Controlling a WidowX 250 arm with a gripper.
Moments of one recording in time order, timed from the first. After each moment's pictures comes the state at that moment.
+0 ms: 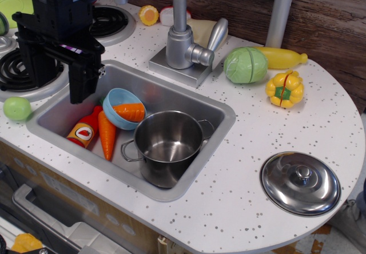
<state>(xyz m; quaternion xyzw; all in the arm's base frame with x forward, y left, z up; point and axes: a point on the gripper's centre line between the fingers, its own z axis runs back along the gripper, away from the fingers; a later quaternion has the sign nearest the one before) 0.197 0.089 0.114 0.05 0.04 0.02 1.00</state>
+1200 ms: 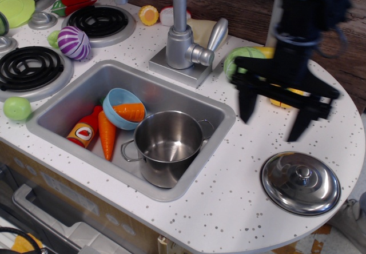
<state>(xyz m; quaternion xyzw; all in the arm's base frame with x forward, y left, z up) 0.287 -0.118 0.078 0.02 0.00 0.00 1.00</state>
